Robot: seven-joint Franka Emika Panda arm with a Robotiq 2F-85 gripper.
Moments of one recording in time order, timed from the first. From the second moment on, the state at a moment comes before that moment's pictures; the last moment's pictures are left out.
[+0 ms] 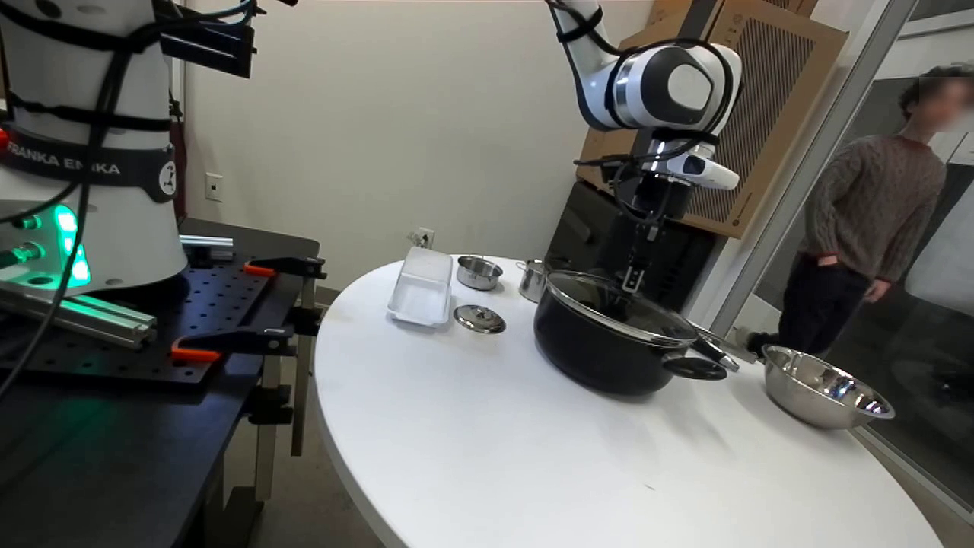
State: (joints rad) arm 0.15 0.63 -0.11 -1.62 -0.14 2.20 0.73
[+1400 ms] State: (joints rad) arm 0.19 0.56 -0.15 -1.81 -0.16 2.55 0.73
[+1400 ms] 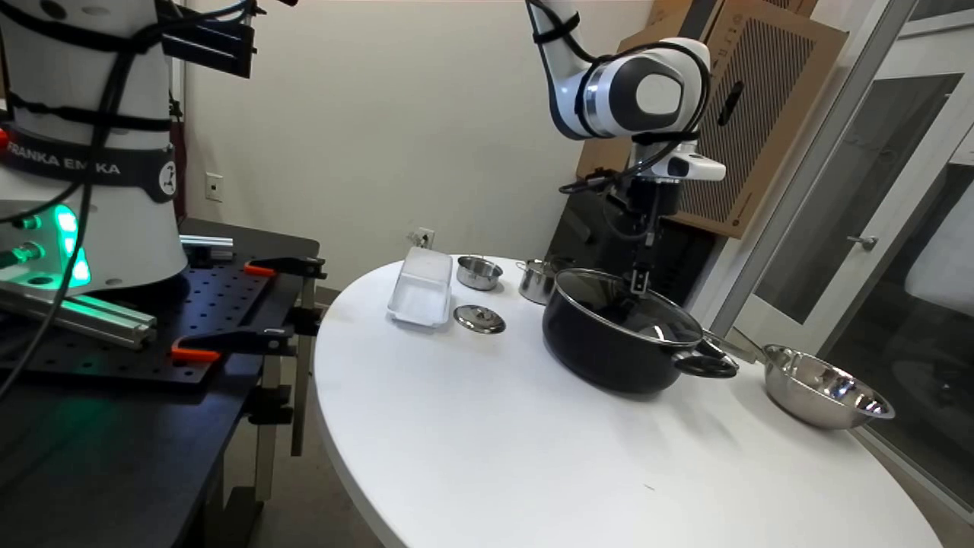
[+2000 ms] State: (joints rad) arm 0.21 0.52 -0.17 -1.90 -0.17 2.62 0.72
